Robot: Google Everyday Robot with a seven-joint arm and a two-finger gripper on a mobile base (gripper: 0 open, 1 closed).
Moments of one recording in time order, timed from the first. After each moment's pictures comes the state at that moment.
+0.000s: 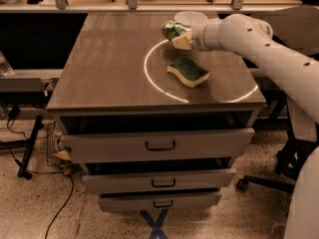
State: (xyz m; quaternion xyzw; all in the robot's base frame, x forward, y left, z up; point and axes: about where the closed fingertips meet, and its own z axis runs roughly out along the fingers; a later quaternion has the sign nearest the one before) arm 0.827 -0.107 0.882 -0.30 0.78 0.06 0.55
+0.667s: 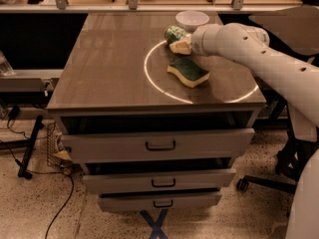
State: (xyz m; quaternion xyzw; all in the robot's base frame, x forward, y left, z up) arm 0.827 -0.109 0.870 -0.30 0.77 0.05 0.56
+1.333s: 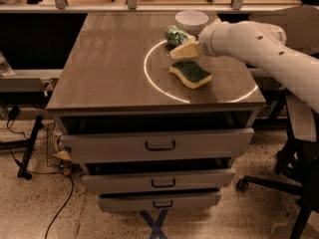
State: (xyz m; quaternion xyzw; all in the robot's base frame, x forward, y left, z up) arm 0.793 -0.120 0.888 -0.31 0.77 0.03 0.56
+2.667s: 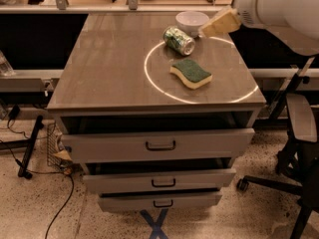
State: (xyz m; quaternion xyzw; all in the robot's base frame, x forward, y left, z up) arm 0.678 -0.183 1.037 -0.36 0.73 -0.11 0.58
